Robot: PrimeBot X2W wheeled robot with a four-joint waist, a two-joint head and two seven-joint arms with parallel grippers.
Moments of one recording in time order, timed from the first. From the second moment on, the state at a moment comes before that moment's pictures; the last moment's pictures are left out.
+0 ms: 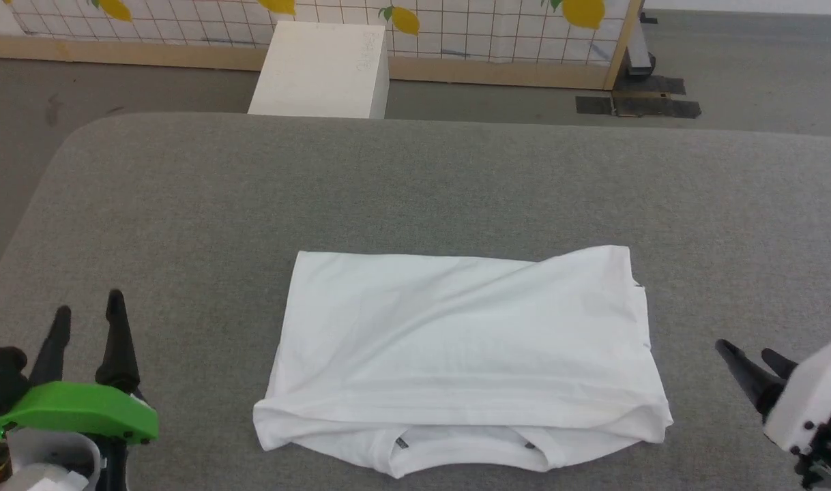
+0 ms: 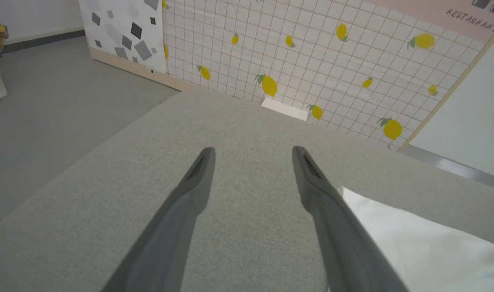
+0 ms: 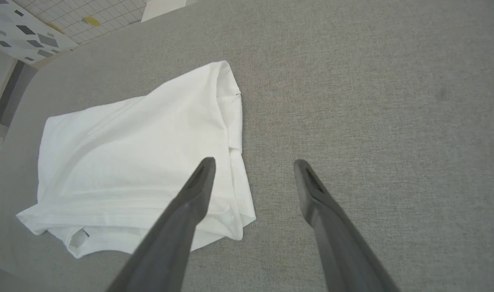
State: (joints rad) left arm 0.02 0.55 -0.18 -0.07 -0.83 0.28 -0.16; right arm 0.01 -0.08 -0.33 -0.26 0.46 0.13 0.92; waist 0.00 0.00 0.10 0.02
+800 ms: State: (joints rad) left arm -0.10 0.29 -0.12 -0.14 -0.21 0.09 -0.26; right arm -0.32 -0.10 -0.06 0.31 0.17 0.13 0.86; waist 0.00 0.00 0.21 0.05
